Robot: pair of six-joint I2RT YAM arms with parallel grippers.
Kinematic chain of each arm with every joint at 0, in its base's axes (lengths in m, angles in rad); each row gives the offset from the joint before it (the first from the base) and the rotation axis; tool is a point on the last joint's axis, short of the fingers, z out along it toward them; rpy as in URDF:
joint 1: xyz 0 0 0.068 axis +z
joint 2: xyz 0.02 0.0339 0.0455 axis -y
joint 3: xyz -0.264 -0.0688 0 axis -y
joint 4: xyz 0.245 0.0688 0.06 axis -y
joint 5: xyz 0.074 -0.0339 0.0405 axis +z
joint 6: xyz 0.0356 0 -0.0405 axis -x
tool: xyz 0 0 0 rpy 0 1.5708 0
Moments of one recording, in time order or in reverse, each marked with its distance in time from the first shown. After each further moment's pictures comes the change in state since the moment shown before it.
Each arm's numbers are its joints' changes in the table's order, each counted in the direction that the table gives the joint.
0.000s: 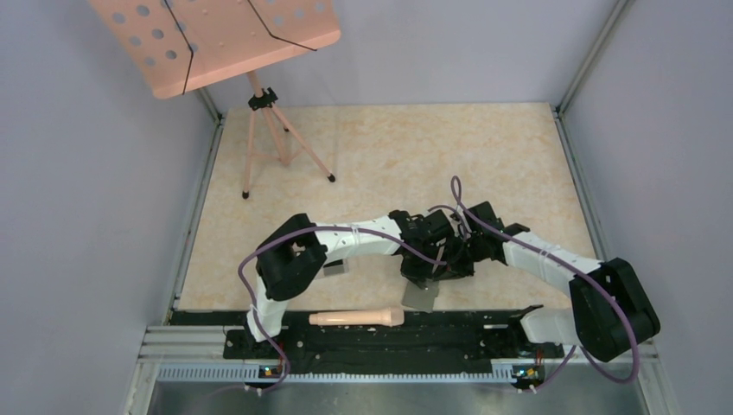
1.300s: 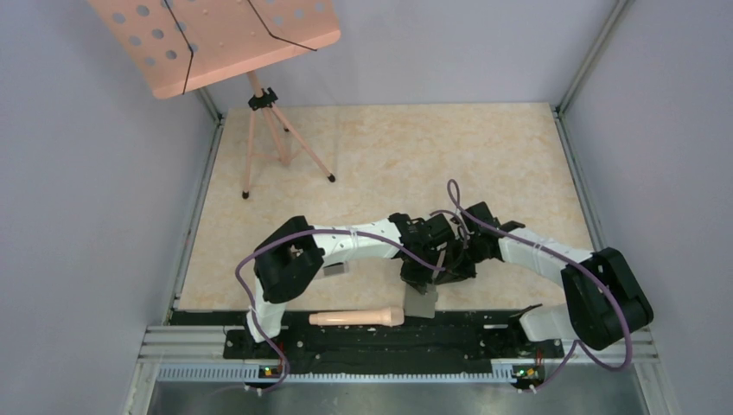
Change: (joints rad) left arm -0.023 0.020 -0.013 -0.017 -0.029 0.000; right arm 0.000 -0.076 0.015 -0.029 -0.047 0.027
